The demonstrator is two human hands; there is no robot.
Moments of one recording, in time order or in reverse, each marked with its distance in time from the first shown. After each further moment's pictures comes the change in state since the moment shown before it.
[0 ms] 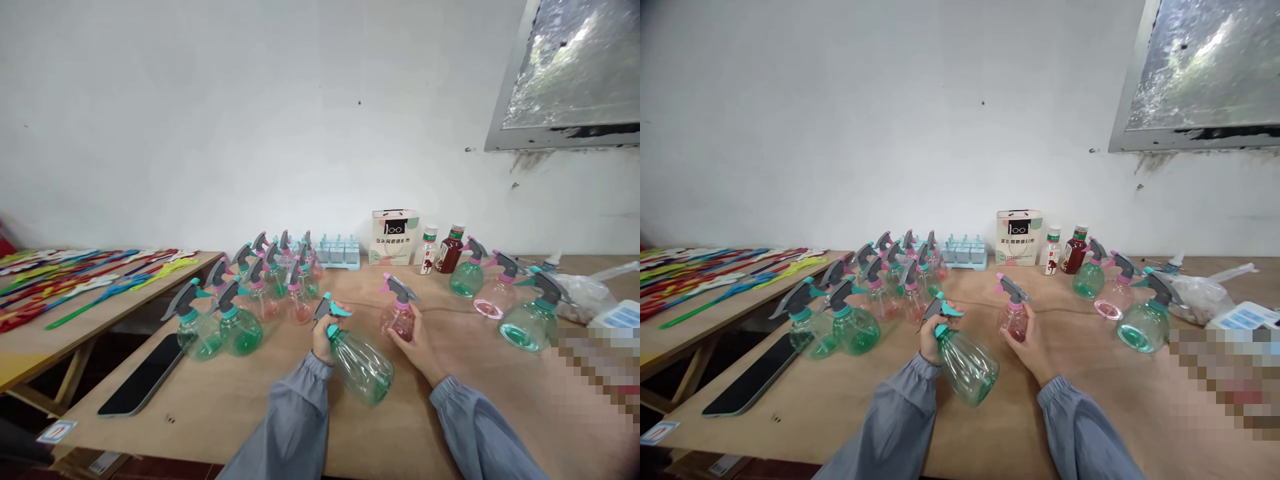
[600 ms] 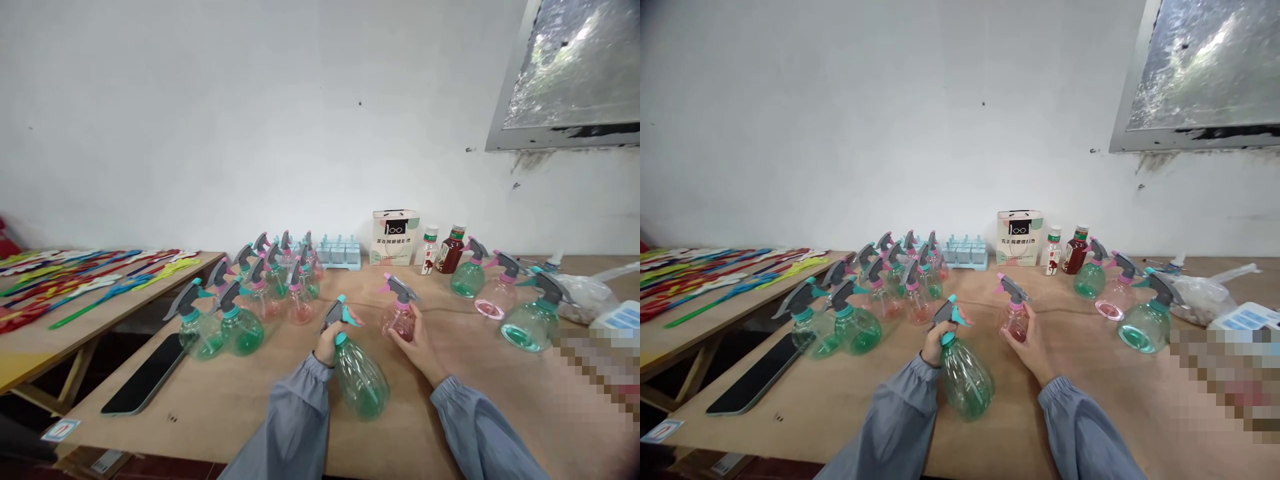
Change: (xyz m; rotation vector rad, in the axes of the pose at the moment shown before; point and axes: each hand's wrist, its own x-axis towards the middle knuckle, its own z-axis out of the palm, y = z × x) left_hand -0.008 0.005 0.003 0.171 -0.214 0.049; right_hand -0.001 0.001 0.001 0.018 -0.011 0.010
